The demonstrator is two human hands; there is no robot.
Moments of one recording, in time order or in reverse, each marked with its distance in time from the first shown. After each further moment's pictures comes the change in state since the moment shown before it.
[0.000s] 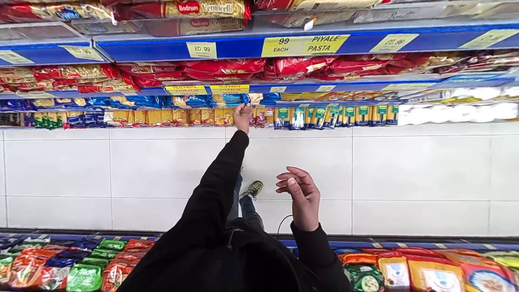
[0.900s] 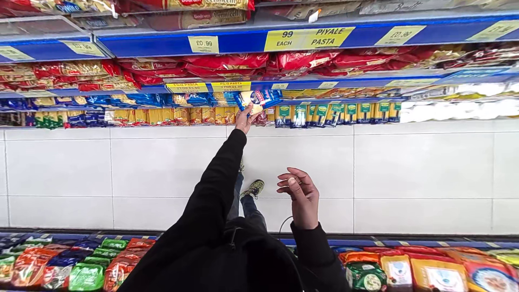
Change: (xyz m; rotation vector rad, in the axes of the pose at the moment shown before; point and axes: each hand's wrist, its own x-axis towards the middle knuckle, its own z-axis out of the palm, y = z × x) left_hand 0.004 -0.005 -0.015 -0.384 -0.118 -0.316; right_hand -0.011 0.016 -0.002 0.033 0.062 0.081
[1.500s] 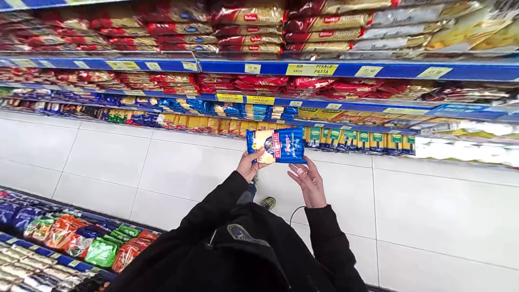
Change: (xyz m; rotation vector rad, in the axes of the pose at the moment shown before) left_hand -0.350 0.081 0.011 -0.004 -0.139 -0.019; right_hand -0.043 -0.030 -0.006 -0.089 -0.182 -0.042
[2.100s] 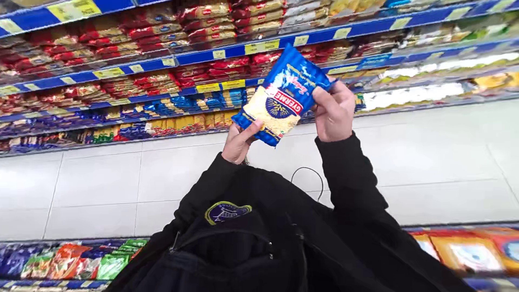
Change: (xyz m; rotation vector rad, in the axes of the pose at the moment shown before) left_hand -0.200 0.012 0.100 0.315 -0.460 0.300; right_hand -0.117 -0.193 0.006 0.101 -0.054 -0.616
